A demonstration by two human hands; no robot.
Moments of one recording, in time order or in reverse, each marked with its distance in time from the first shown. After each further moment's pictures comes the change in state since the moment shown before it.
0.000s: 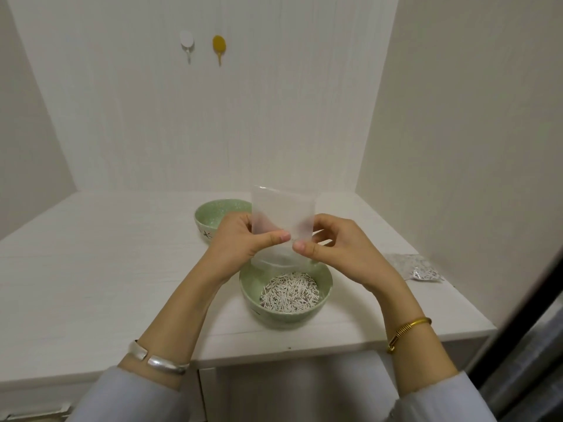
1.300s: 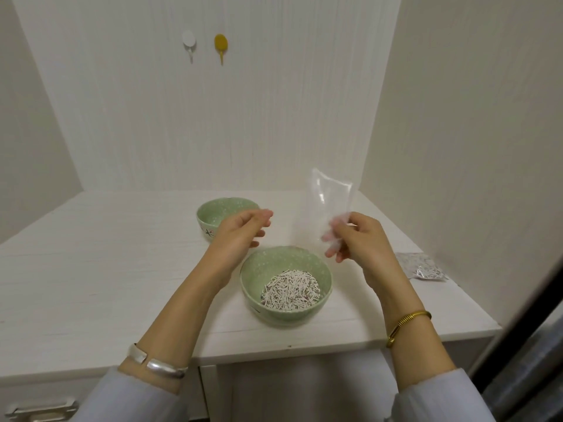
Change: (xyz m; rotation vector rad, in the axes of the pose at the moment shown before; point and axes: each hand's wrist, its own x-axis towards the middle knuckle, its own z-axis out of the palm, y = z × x) left_hand 0.002 -0.007 0.000 0.012 0.129 -0.138; right_hand 0.010 0.019 -0.009 0.278 0.320 0.200
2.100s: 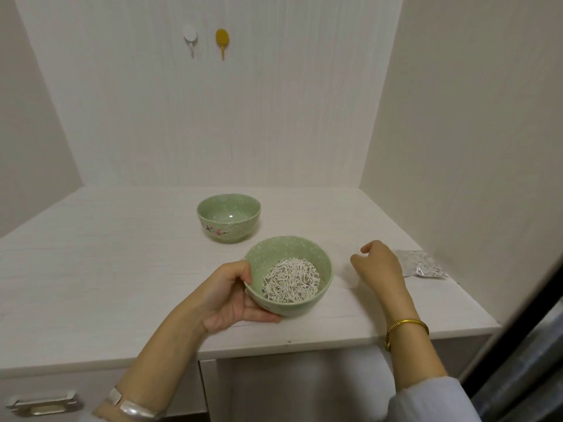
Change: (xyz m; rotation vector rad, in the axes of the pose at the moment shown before) left_hand -0.040 -0.037 -0.015 -0.509 -0.363 -0.628; right_hand 0.009 0.057 -0.024 -0.678 0.191 0.256
